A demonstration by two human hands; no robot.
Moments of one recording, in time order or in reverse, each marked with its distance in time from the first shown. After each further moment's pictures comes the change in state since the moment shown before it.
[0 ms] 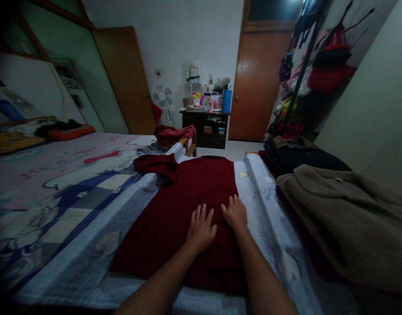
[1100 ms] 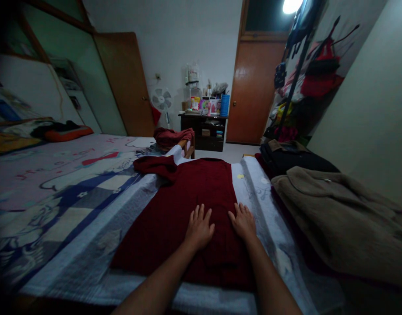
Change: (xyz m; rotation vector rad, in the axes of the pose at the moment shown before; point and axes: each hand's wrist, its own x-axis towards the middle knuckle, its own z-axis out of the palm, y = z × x) left_hand 0.000 -0.002 0.004 0.018 0.008 -0.003; right_hand -0.026 0.051 0.006 -0.016 -0.047 -0.031
